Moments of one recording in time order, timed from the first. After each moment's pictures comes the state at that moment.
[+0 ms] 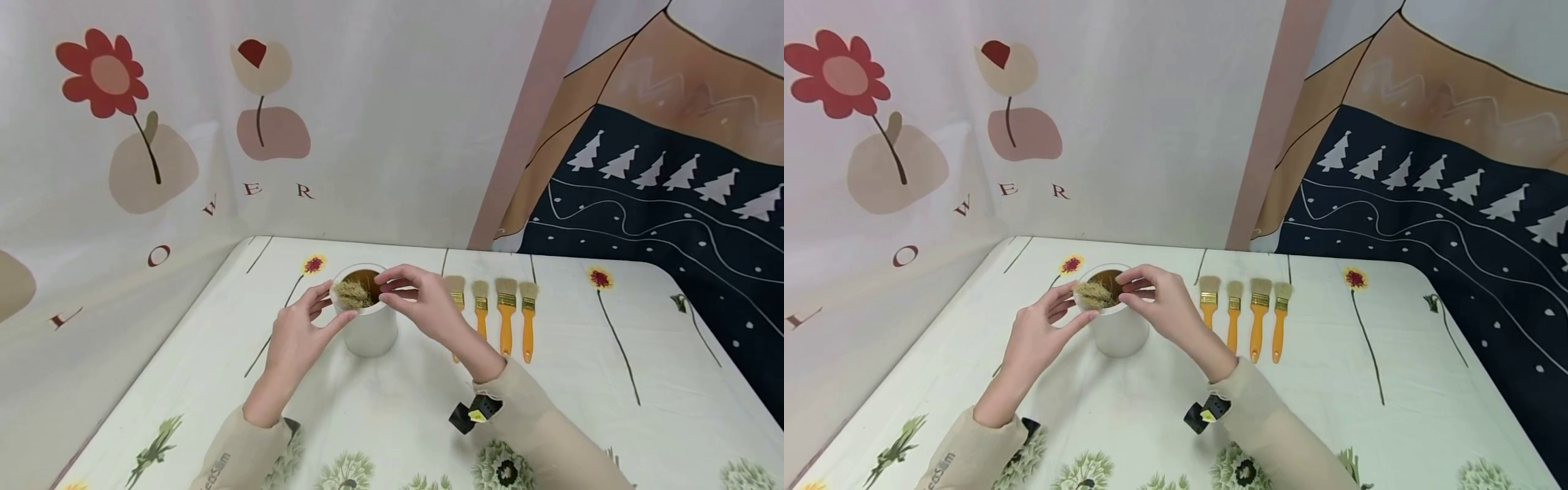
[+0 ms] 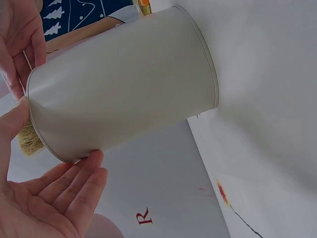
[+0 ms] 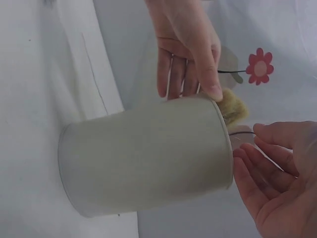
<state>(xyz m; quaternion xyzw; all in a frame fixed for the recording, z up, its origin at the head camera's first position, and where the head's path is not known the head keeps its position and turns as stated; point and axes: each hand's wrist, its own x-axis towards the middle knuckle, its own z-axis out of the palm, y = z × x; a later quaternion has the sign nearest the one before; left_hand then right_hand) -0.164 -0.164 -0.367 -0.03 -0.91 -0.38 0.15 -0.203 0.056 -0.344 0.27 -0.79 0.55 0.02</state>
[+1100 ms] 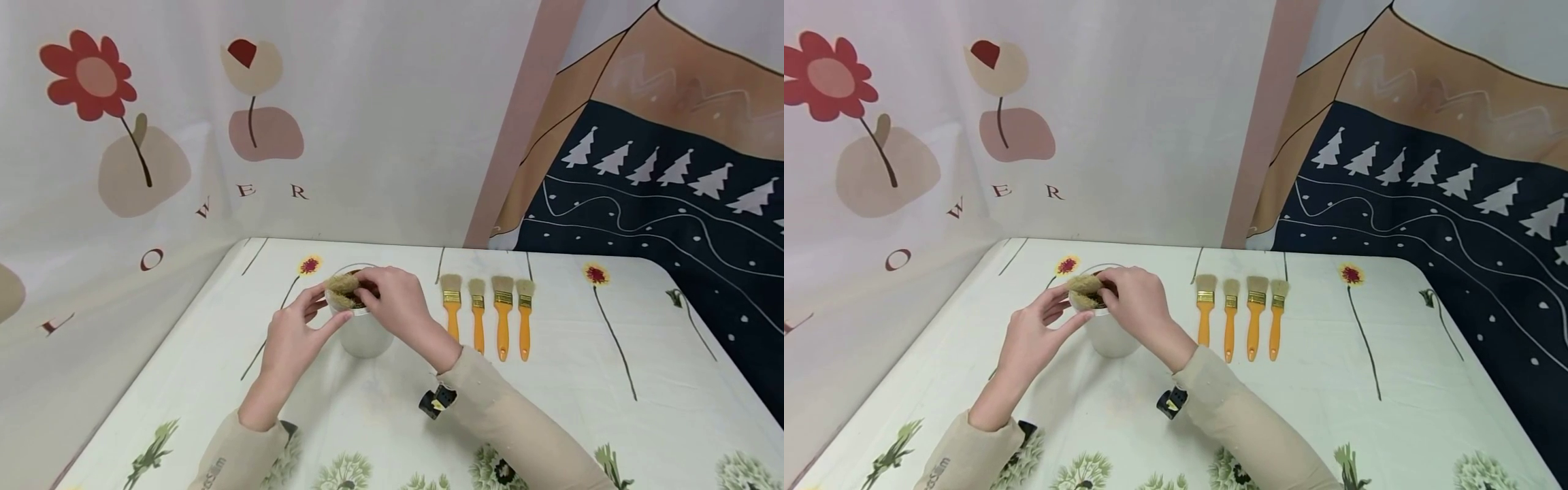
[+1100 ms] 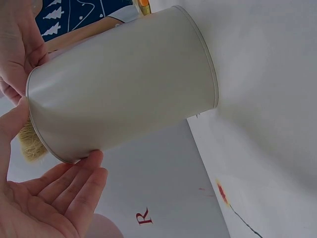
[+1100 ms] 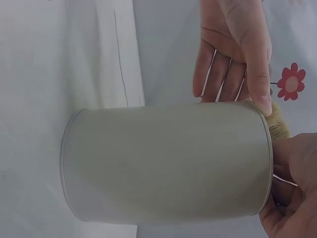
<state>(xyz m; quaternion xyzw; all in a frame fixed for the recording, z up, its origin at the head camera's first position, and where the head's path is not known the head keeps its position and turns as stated) -0.163 -0.163 -0.368 -0.04 -0.91 -0.39 0.15 -0.213 0.014 -0.347 0.26 -0.91 0.27 0.15</state>
